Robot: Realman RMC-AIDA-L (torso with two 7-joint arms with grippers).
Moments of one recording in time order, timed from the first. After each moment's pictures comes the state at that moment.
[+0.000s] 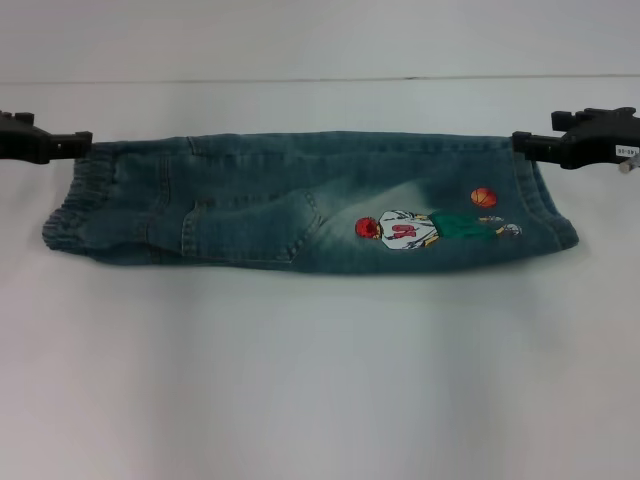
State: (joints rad) left arm -0.57 -2.09 0.67 1.03 2.42 1.07 -1.98; right arm 0.52 2.09 -0.84 -0.90 -2.10 -1.02 1.79
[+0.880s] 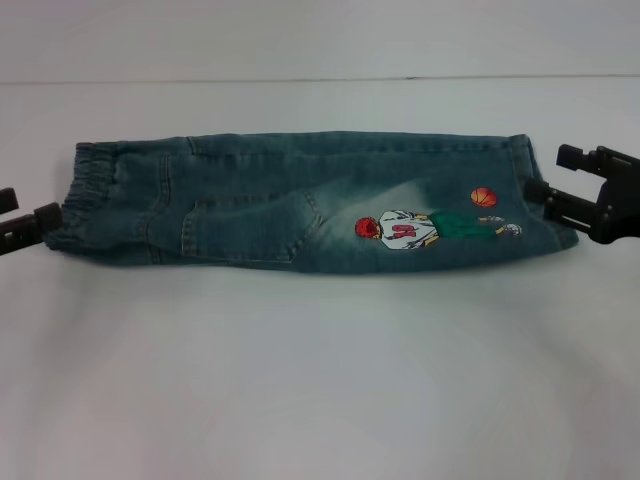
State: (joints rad) left arm -0.34 -2.09 0.33 0.99 2.09 1.62 -1.68; right arm 0.30 2.09 -0.80 -0.81 -1.67 -1.33 1.28
